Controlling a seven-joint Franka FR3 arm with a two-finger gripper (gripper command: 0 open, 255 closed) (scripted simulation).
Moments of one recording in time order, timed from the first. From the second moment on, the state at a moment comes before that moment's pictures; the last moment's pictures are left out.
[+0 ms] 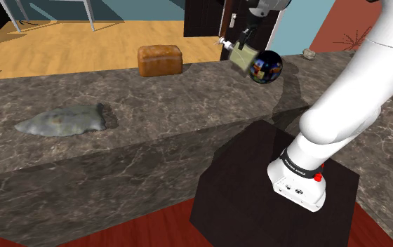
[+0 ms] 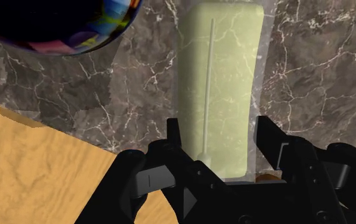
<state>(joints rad) -0.37 0.08 -0.26 -2.01 0.08 2.27 -0.73</state>
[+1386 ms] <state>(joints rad) -0.38 0.22 -0.25 -2.11 0.16 2.52 -0.79</state>
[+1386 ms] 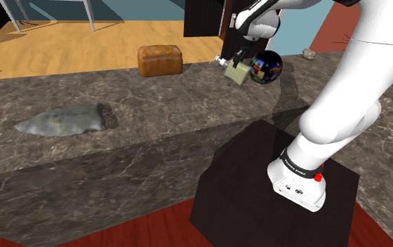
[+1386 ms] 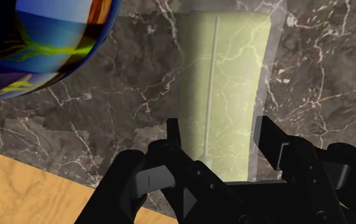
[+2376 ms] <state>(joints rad) -0.38 0.19 -0.25 -2.13 0.14 2.49 -0.78</state>
